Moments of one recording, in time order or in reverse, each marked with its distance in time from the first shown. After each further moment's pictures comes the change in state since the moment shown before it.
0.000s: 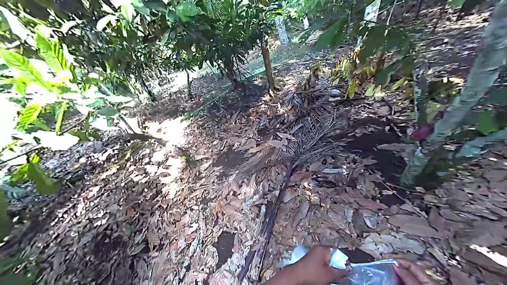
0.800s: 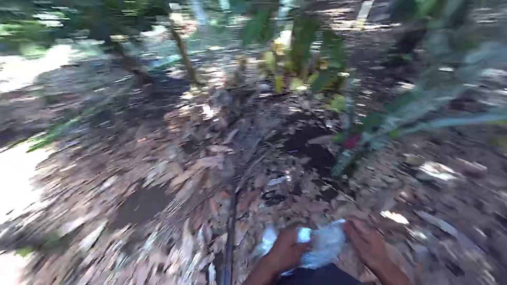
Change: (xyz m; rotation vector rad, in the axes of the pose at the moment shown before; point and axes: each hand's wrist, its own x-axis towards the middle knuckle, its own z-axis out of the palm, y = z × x) left_hand 0.435 -0.085 -0.235 0.089 -0.103 0.082; right_hand 0.455 -0.003 0.032 -0.716 0.130 -0.223
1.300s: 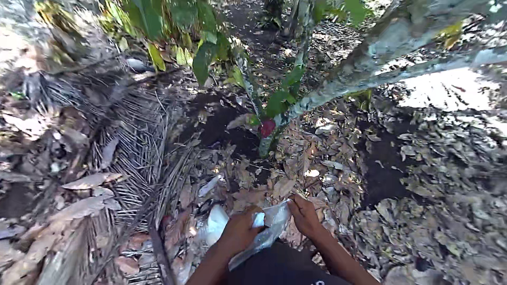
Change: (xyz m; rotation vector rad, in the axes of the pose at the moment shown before) left_hand 0.299 -0.059 -0.020 0.302 -0.446 0.083; right_hand 0.165 0.140 -0.020 -0.168 0.207 0.295
